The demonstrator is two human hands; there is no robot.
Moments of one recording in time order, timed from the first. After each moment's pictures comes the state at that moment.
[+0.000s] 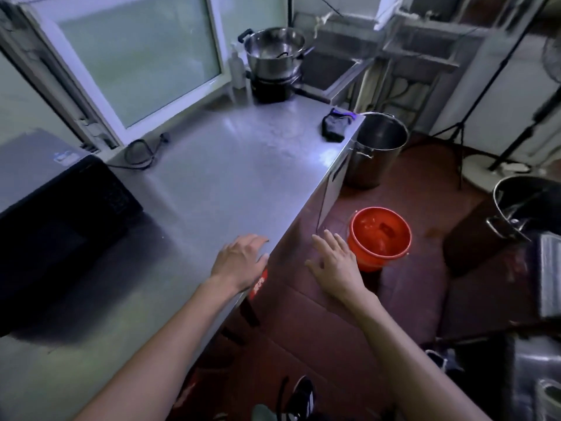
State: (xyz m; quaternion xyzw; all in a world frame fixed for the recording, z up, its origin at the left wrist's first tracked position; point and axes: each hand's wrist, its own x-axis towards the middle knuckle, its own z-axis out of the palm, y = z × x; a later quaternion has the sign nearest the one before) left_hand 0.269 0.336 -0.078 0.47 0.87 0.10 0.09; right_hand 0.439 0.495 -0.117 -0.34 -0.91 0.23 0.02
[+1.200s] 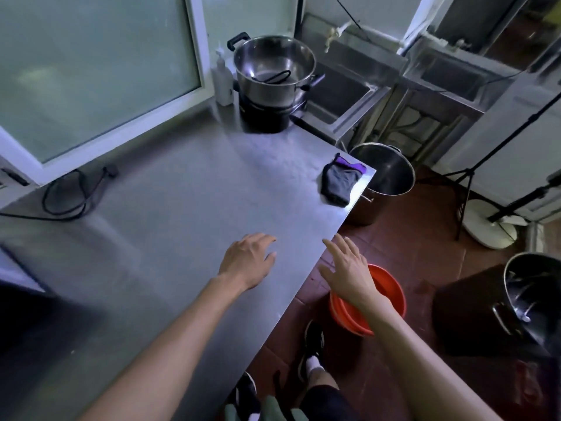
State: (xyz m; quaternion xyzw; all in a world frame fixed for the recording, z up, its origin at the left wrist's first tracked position) left_hand 0.052 0.622 -0.126 0.44 0.87 0.17 0.16; right_hand 0.233 0.794 -0.126 -0.33 -0.92 0.18 -0.05
